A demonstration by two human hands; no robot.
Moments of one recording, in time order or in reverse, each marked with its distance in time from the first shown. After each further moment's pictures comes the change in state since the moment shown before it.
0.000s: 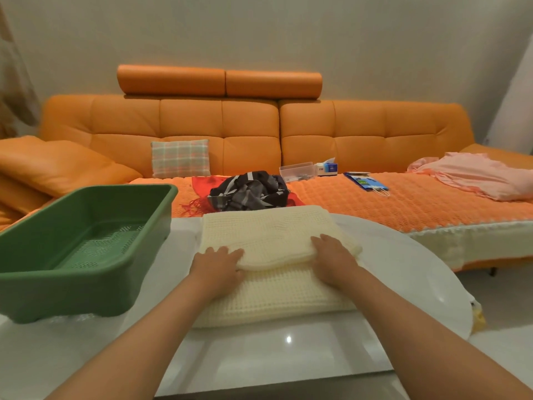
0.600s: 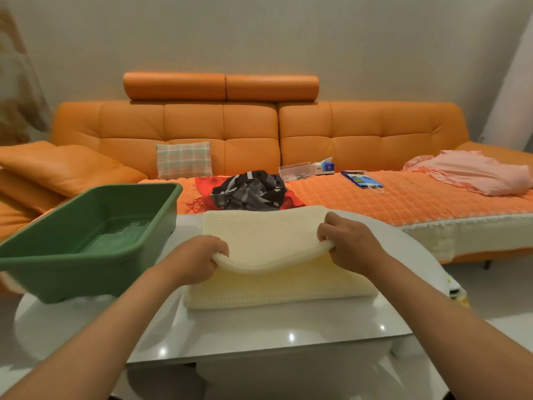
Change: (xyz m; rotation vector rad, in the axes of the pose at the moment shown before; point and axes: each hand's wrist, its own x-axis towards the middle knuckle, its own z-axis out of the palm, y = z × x) left_hand -0.066 -0.033 -0.040 -0.346 0.216 0.251; right_hand -0.068 0.029 -0.055 -0.174 0.526 -0.578
